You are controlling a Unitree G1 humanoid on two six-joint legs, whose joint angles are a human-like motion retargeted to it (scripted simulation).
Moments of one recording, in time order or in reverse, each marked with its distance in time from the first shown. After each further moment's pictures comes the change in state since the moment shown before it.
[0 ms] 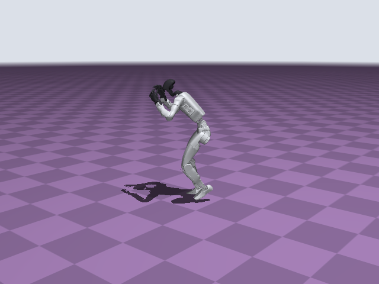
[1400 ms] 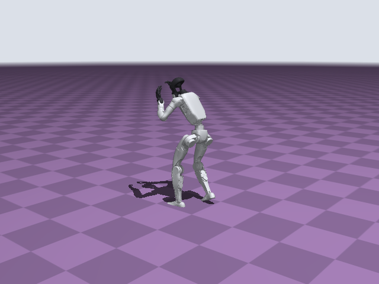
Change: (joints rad) left arm 0.044 -0.106 0.016 0.029 -0.004 0.010 -0.005; right arm -0.020 0.085 0.051 0.044 -0.001 0.000 -0.021; waist 0.381 -0.177 0.000; left_leg 0.306 0.102 -0.180 -0.675 -0.020 0.054; right_leg 0.112 0.146 -0.119 0.452 -0.112 -0.135
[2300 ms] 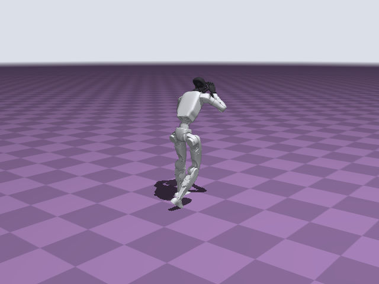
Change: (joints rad) left arm -0.258 0.115 -0.194 0.101 0.008 -0.010 -0.011; right arm 0.002 -0.082 -0.013 -0.008 -0.010 0.003 0.010; waist 0.006 -0.011 0.000; left_leg -0.036 -0.001 -0.171 -0.308 0.197 -0.019; right_leg 0.148 0.250 0.175 -0.225 0.127 0.202
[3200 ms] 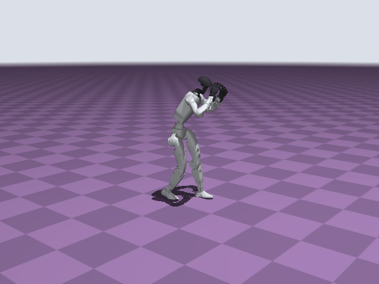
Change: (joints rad) left arm 0.119 0.033 0.058 -0.030 -0.035 0.020 -0.060; right arm 0.158 -0.024 -0.104 -0.068 0.172 -0.093 0.052; waist 0.023 -0.010 0.000; left_leg 0.133 -0.116 -0.072 -0.094 -0.016 -0.035; right_leg 0.175 -0.039 -0.137 -0.208 -0.062 -0.052
